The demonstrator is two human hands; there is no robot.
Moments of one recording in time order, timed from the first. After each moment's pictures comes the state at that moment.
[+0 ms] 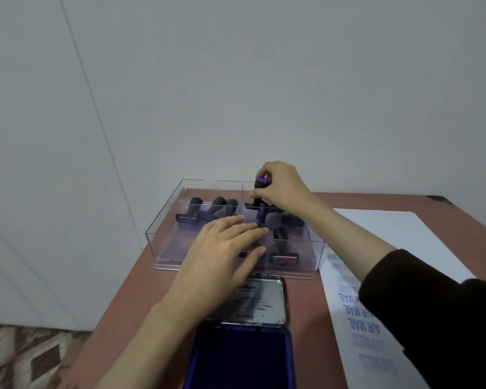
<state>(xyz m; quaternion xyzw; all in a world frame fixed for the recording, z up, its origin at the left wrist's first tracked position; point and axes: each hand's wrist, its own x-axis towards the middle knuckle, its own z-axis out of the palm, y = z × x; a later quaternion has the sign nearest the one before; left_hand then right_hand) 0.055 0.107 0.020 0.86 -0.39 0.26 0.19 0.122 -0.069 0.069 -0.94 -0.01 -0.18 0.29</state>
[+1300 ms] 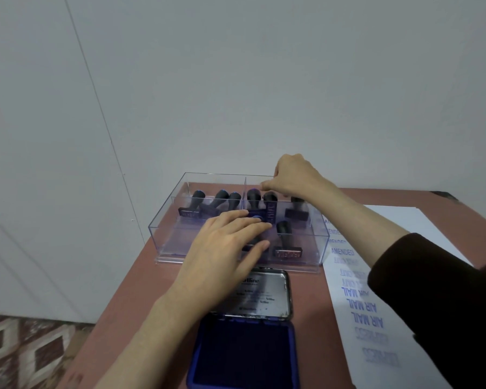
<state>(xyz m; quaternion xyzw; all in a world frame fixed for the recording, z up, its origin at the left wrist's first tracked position) 0.053 0.108 0.018 0.87 -0.38 0.26 0.19 0.119 -0.072 0.087 -0.98 0.08 -0.10 0.16</state>
